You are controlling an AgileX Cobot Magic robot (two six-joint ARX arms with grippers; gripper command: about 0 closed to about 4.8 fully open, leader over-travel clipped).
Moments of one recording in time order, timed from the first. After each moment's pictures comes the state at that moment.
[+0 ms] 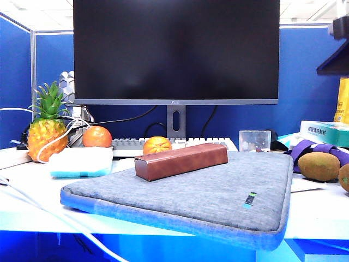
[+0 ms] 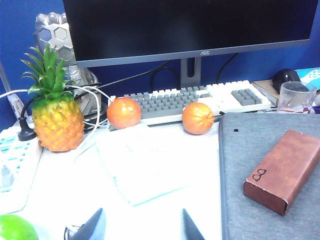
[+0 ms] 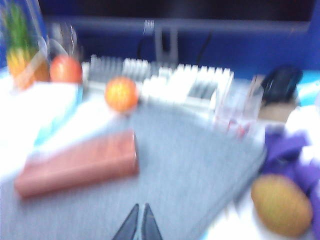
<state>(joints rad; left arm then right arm) -0.34 0.10 0.20 -0.09 -0.09 0.09 0.41 0.55 0.14 0.39 0.06 0.07</state>
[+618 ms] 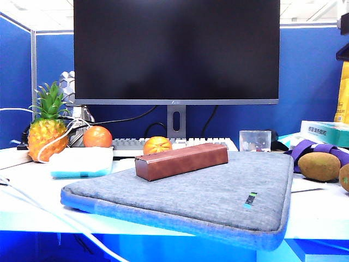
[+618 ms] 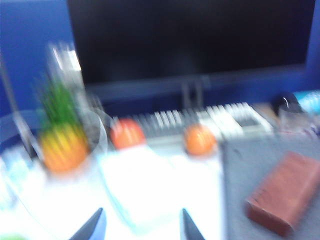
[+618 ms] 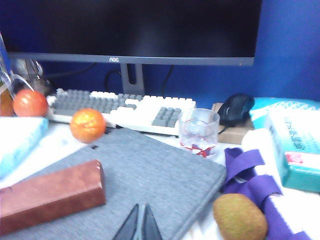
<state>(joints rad) -0.34 0.02 0.16 -0.01 -0.09 0.12 0.41 0.49 0.11 0.45 0.18 0.05</state>
